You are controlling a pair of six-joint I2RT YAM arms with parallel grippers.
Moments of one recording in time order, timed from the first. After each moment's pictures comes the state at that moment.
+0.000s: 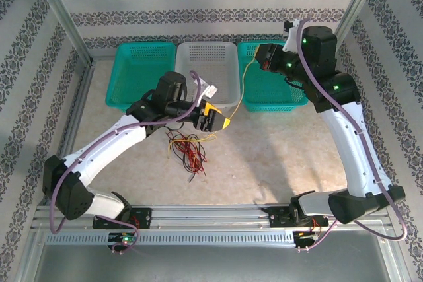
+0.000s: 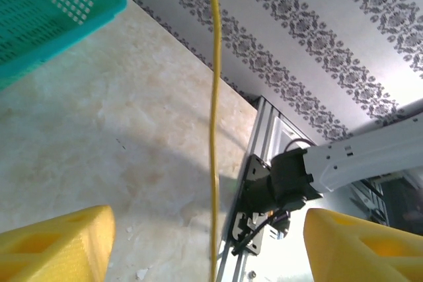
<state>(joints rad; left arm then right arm) -0.63 1.41 1.26 -0.37 0.76 -0.30 0.31 1.34 1.74 -0.73 -0.32 0.58</state>
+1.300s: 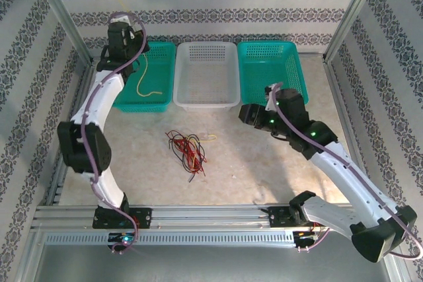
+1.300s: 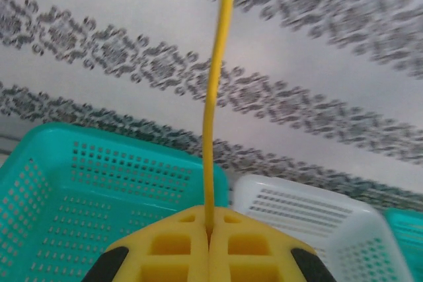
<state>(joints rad) -0.05 1.81 1.69 -0.20 -0.05 -0.38 0.53 1.01 1.01 -0.60 -0.19 0.72</state>
